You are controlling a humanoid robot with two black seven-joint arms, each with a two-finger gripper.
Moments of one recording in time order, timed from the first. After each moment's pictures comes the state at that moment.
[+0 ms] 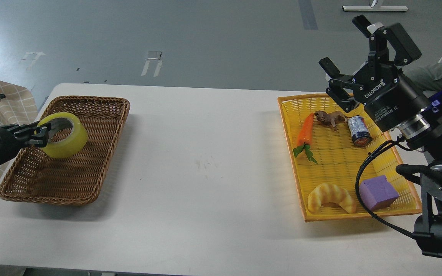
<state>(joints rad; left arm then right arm) -0.45 0.98 -0.62 -1.02 1.73 -0.02 -0.24 0.28 -0.06 1.59 1.66 -0.87 0.49 -0.22</state>
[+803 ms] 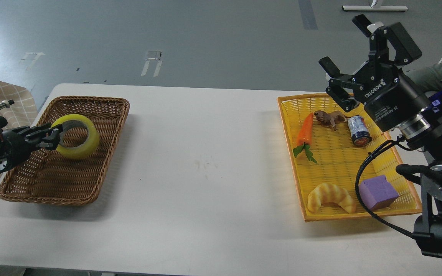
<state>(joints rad) -0.45 0.92 -0.62 -0.95 1.74 0.05 -0.30 0.28 -0.06 1.60 1.67 -0.87 0.49 -0.22</state>
